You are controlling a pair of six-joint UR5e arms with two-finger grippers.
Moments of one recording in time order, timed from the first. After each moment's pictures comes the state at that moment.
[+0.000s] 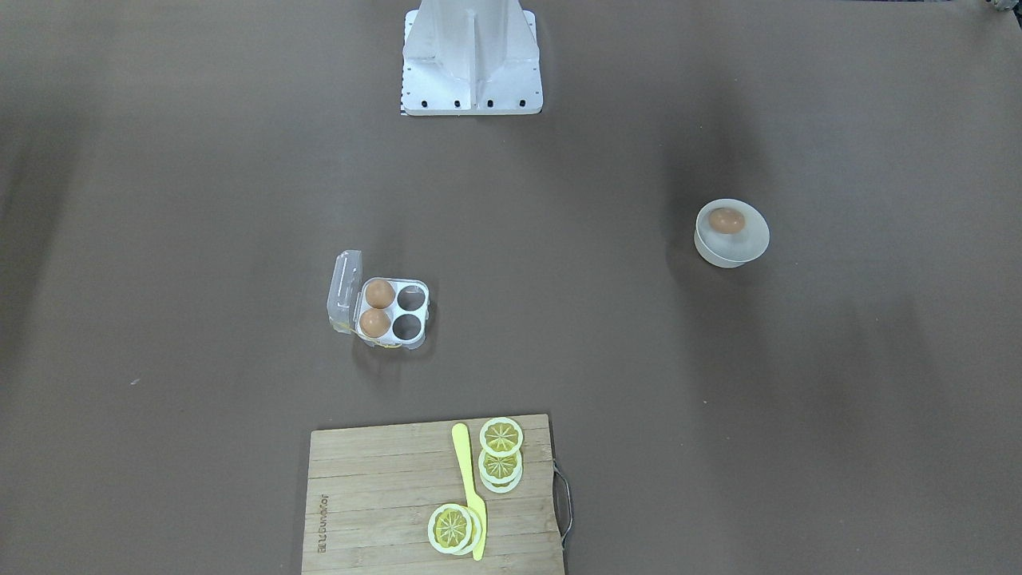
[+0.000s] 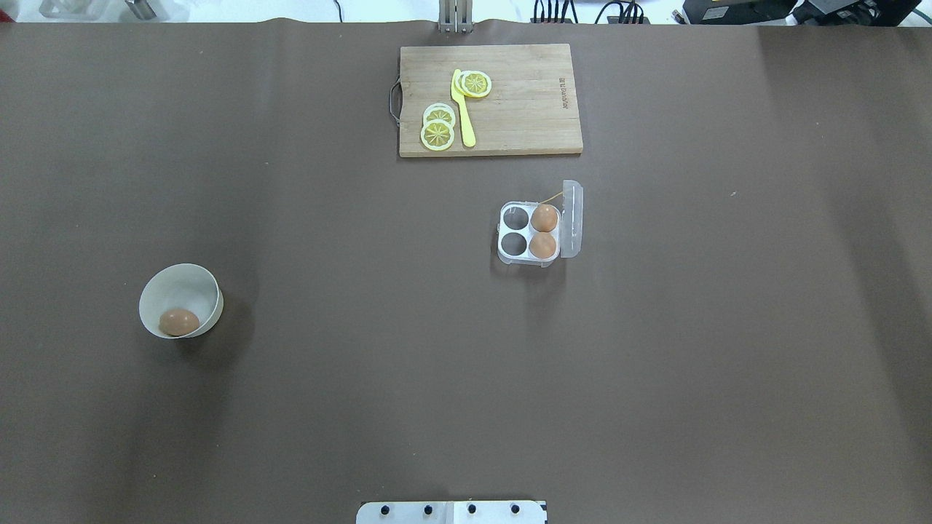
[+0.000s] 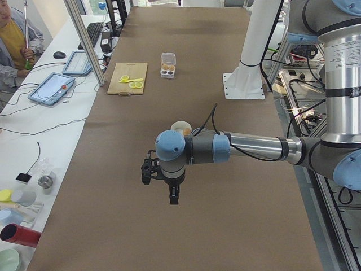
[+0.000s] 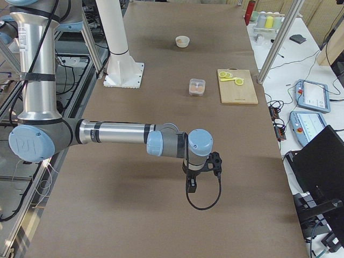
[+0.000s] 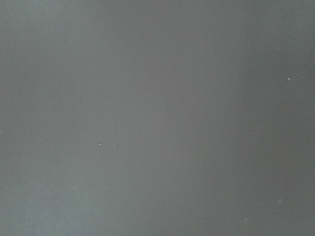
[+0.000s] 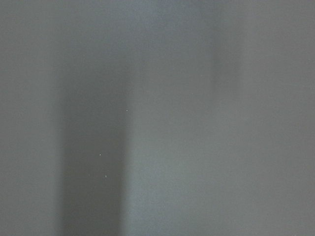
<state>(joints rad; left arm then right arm) -1.65 -1.41 -1.82 -1.40 -2.36 0.09 1.58 -1.60 1.62 -1.64 2.34 -0.13</state>
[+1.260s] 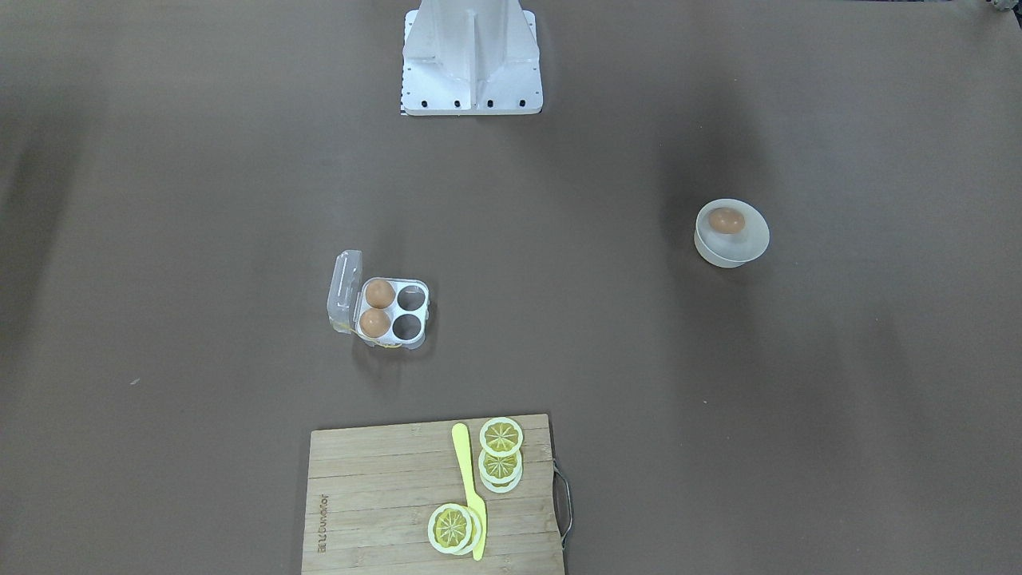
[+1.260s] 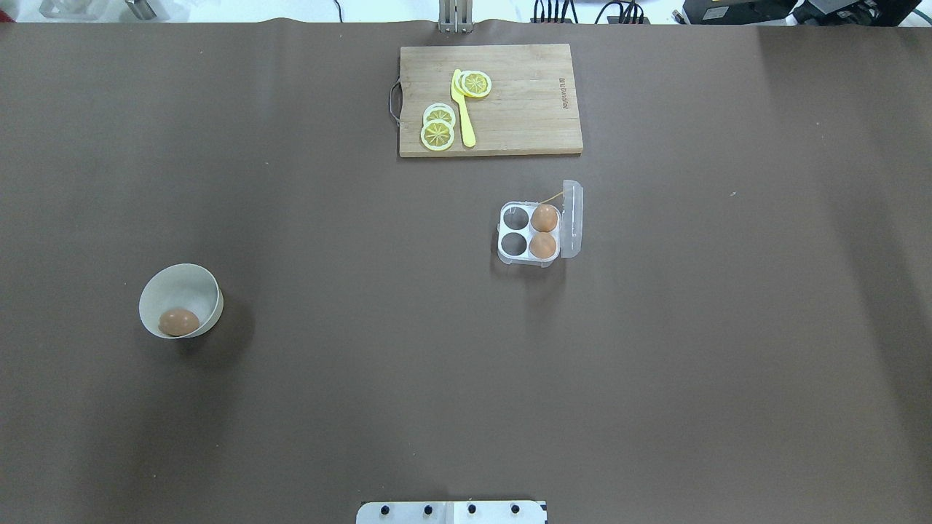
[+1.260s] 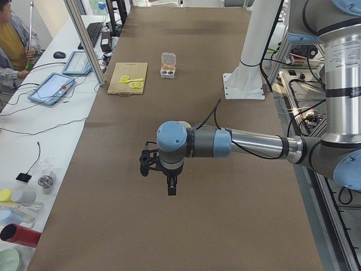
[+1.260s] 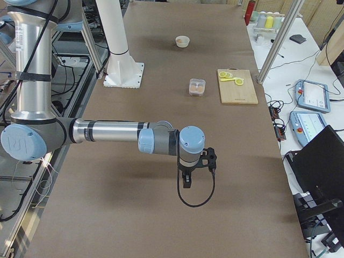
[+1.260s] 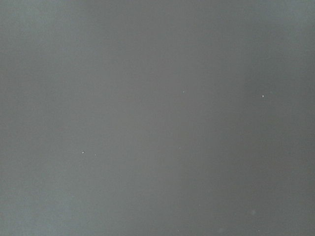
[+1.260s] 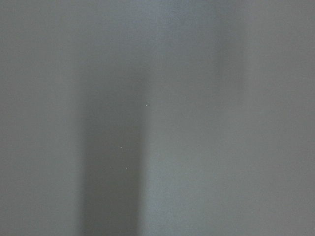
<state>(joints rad) -1.63 -1.41 -1.86 -1.47 -2.40 -0.04 1.60 -1.66 1.69 -1.64 2.41 -0.11</state>
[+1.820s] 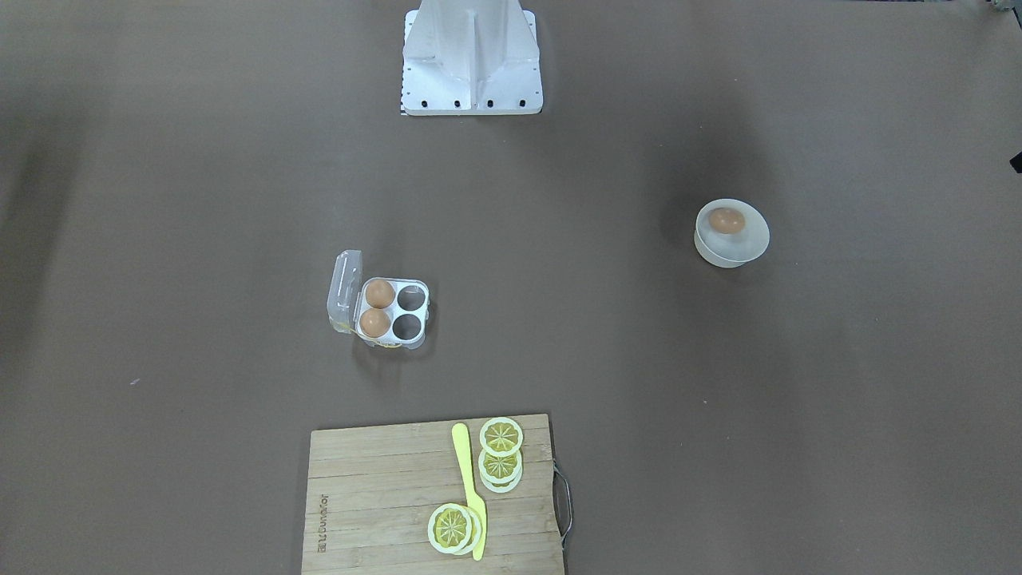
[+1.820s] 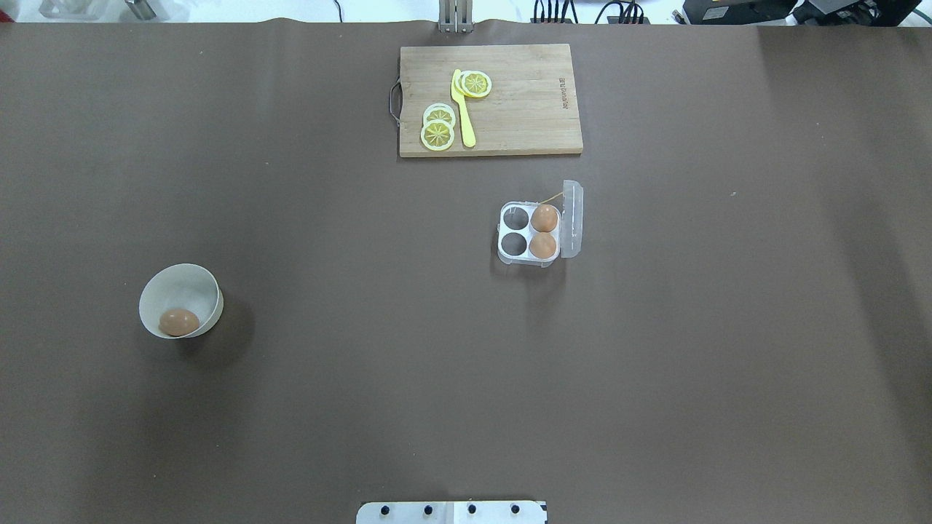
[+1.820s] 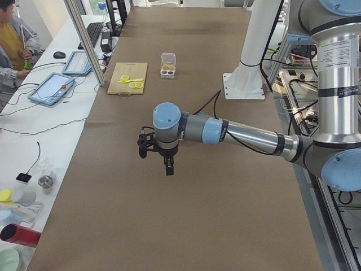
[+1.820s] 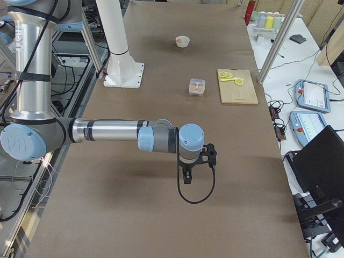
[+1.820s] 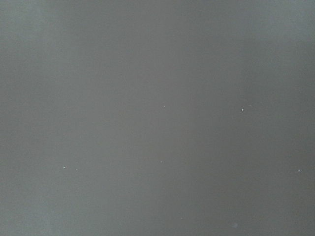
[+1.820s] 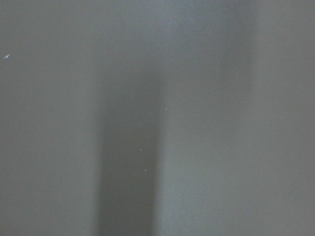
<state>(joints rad) -1.46 -1.46 -1.94 -1.50 -2.40 -0.42 1.59 -1.66 1.71 -1.64 2.44 -0.12</state>
